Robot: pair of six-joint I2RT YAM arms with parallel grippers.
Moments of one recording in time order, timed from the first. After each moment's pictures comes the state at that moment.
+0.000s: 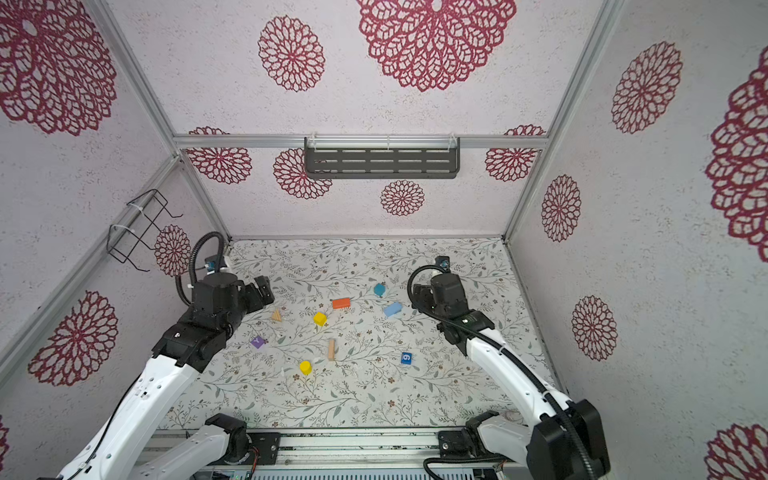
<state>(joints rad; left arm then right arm) -0.34 0.93 0.95 -0.59 -0.38 -0.52 0.49 1.20 0.90 -0.32 0.23 0.34</state>
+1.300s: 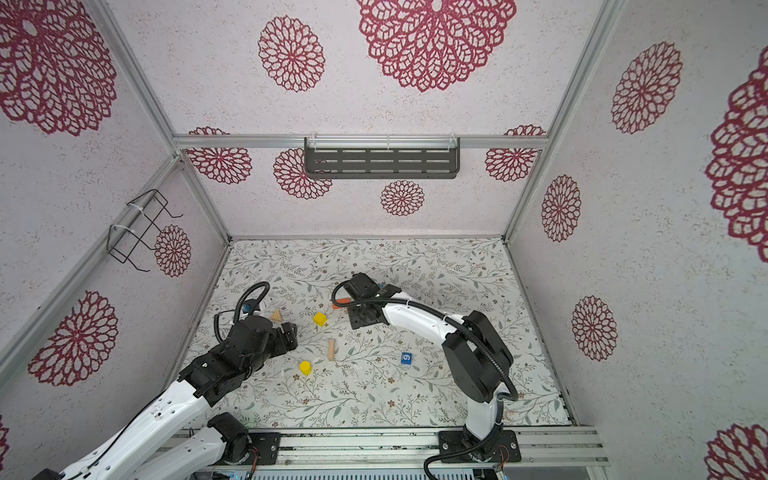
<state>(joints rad) -0.58 0.79 0.64 -0.61 -0.36 -0.72 0.87 1.84 1.41 -0.62 0.09 0.49</state>
